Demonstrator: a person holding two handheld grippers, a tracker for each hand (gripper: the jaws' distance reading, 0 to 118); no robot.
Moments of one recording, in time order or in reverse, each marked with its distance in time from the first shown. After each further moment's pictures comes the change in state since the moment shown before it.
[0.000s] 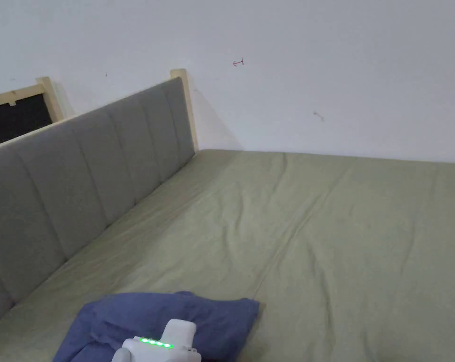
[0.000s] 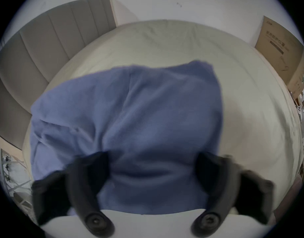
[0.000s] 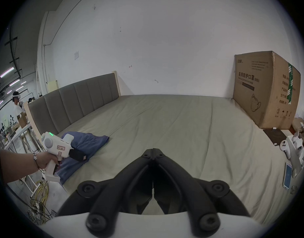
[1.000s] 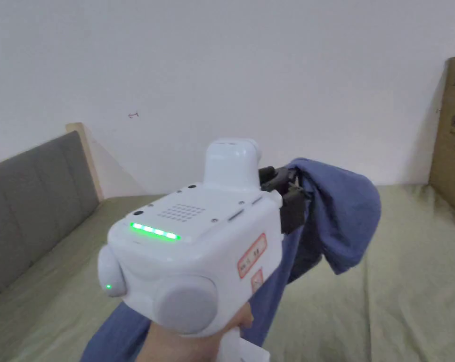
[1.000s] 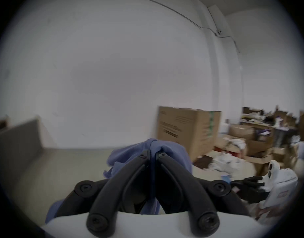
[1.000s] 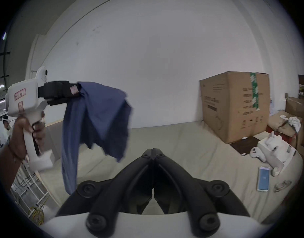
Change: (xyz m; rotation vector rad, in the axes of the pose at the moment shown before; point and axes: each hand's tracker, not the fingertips) left arm 0.285 0.123 0.329 0.910 -0.729 -0.229; right arm 0.100 0.029 0.136 0.296 -0.191 -0.119
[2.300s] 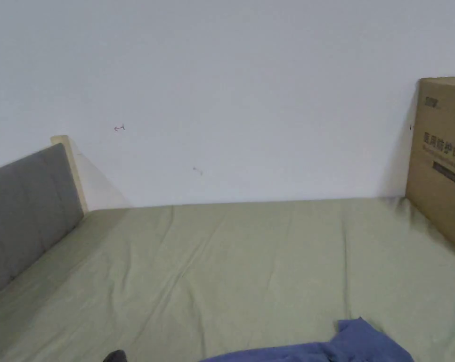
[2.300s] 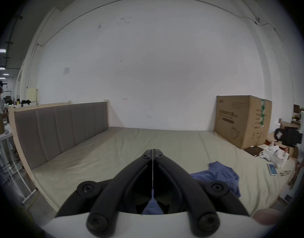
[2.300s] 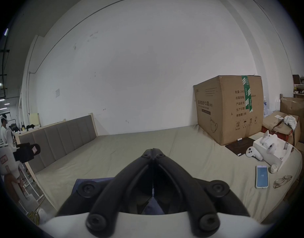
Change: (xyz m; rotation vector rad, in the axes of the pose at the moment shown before) left arm -0.013 -0.130 0.196 -0.005 0.693 -0.026; right arm -0.010 -0.024 0.009 0.065 -0.022 0.004
